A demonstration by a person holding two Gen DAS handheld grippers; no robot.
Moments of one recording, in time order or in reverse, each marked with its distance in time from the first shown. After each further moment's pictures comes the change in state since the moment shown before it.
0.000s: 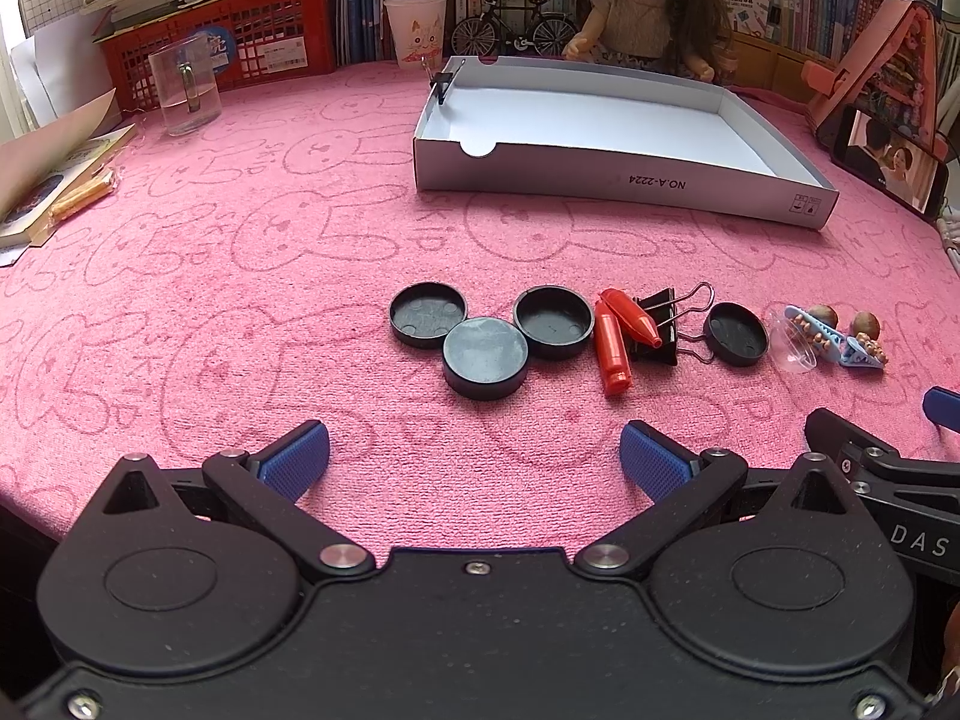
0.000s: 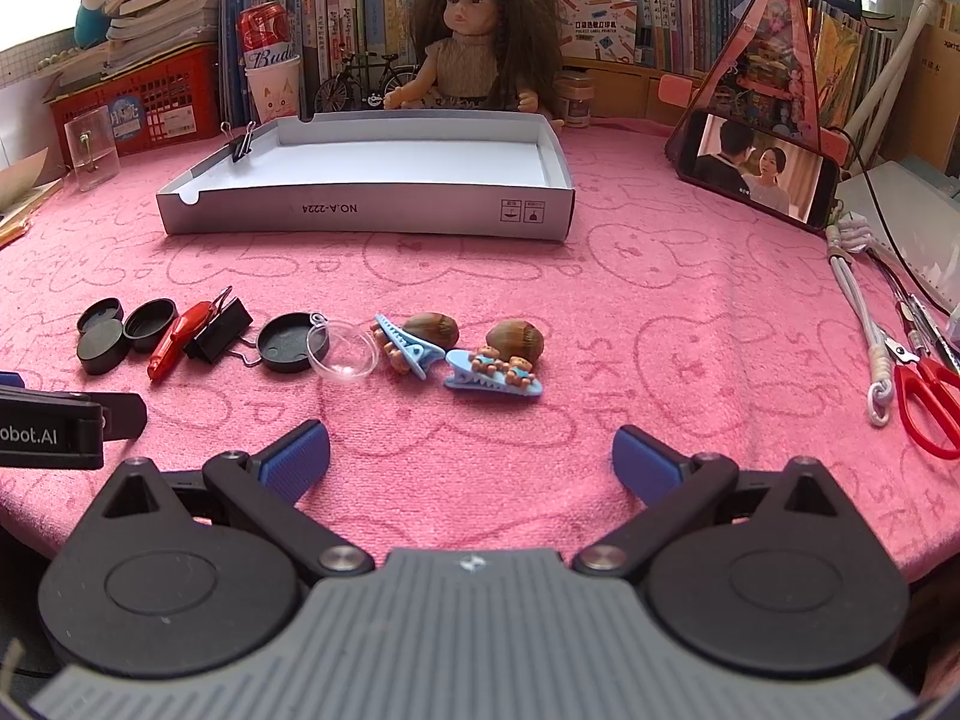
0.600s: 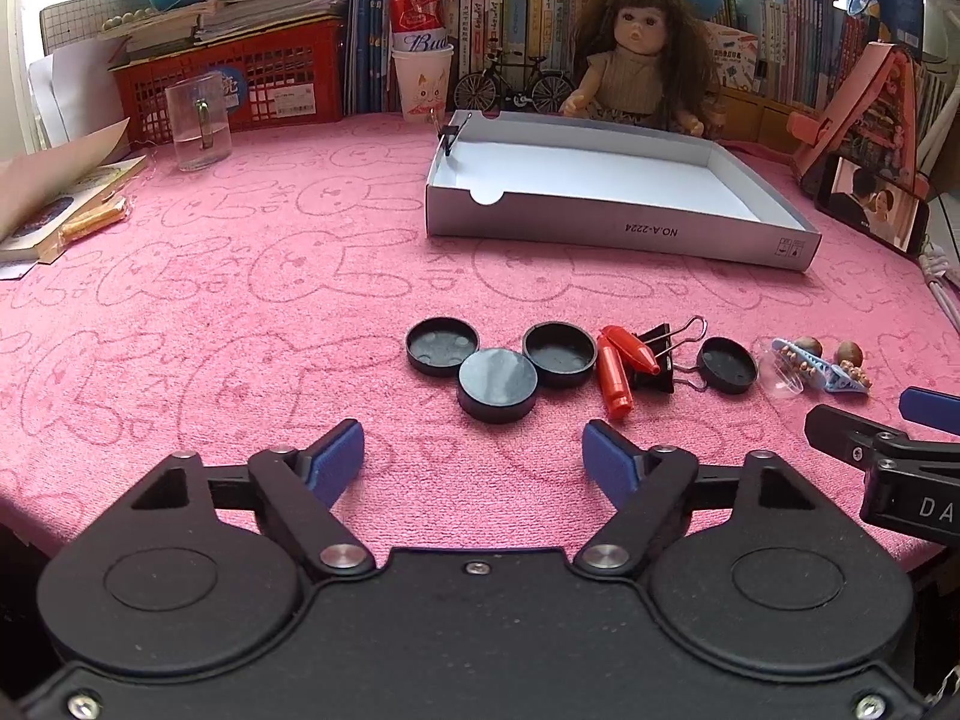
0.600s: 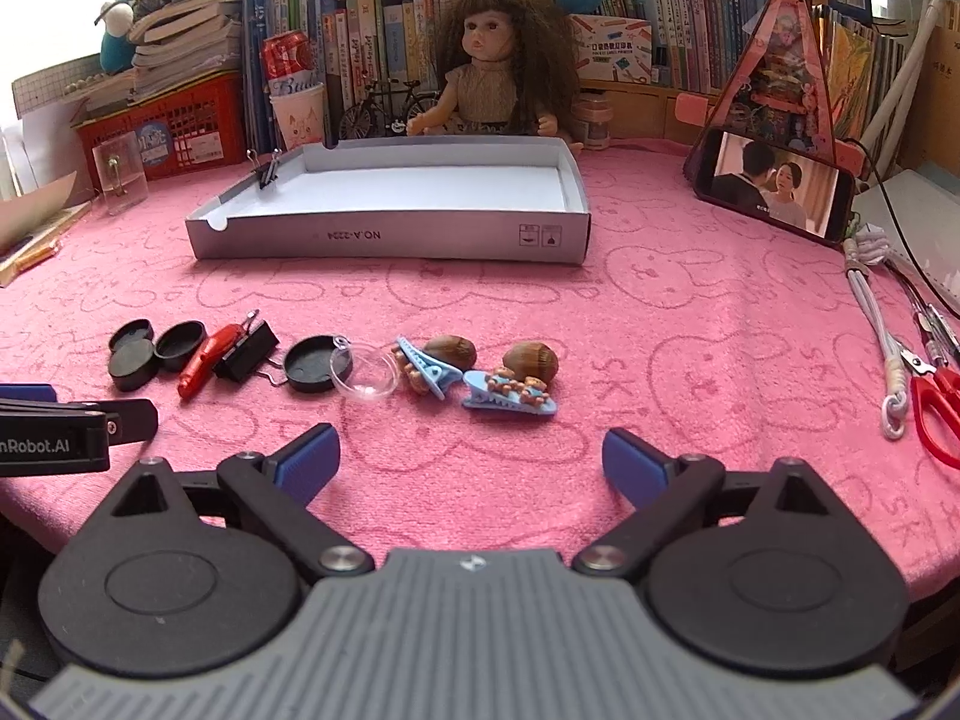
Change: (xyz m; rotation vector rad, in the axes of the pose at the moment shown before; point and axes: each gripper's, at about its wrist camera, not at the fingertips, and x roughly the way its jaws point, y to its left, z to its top) left arm -0.014 0.008 -0.010 -0.019 -0.138 -0.035; right arm -0.013 -0.003 0.004 -0.001 -0.069 0.094
